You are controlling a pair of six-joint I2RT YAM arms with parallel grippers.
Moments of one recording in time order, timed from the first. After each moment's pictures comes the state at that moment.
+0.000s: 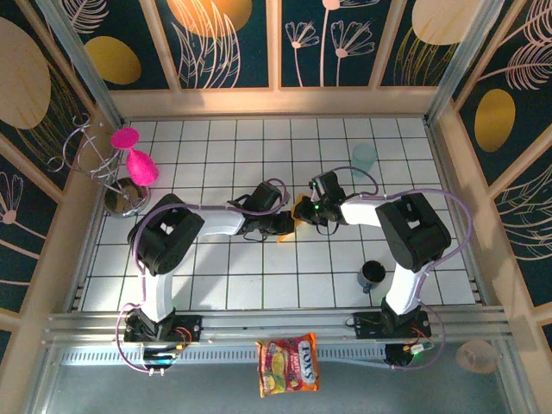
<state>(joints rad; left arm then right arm) -0.75 1.94 1.03 0.01 0.37 -0.71 0.51 1.82 0.88 -0.01 -0.34 0.73</state>
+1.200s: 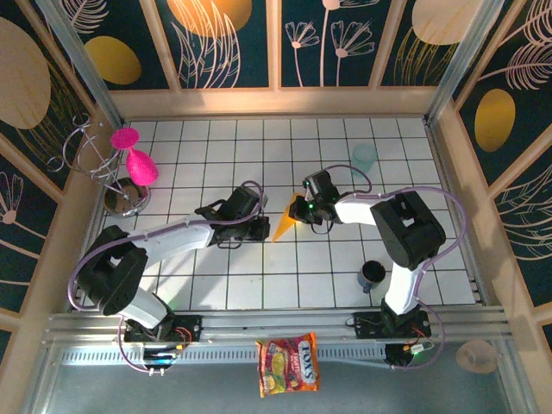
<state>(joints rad) -0.75 1.54 0.86 -0.25 0.17 -0.60 0.56 1.85 0.93 -0.02 -0.33 0.73</state>
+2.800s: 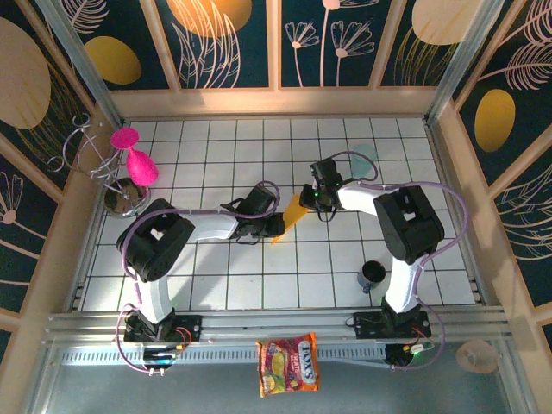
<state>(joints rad) -0.74 1.86 0.95 -0.03 0.24 -0.72 0.47 1.89 1.06 -0.18 -0.17 0.62</state>
